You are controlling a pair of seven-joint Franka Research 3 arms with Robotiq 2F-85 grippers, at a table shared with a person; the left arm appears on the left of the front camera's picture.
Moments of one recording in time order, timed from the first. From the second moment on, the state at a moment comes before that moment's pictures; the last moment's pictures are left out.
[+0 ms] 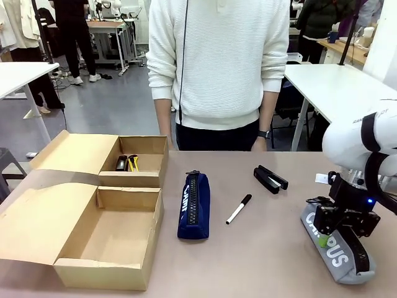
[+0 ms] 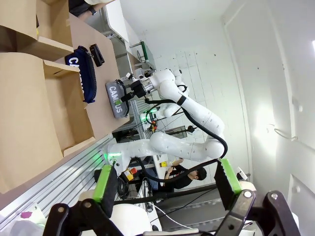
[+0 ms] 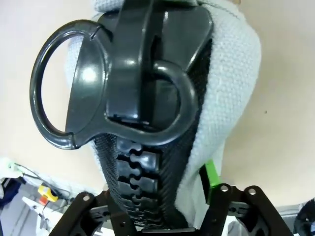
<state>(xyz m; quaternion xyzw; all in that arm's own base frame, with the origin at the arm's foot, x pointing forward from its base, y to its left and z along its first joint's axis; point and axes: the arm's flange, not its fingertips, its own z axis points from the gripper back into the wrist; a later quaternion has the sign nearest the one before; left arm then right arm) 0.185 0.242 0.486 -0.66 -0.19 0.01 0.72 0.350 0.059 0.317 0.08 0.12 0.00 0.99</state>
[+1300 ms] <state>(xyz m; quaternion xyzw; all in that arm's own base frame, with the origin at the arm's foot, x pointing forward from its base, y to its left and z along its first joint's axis) 0.185 0.242 0.486 -0.66 -0.19 0.01 0.72 0.292 0.010 0.430 0.14 0.10 -0.08 0.98</state>
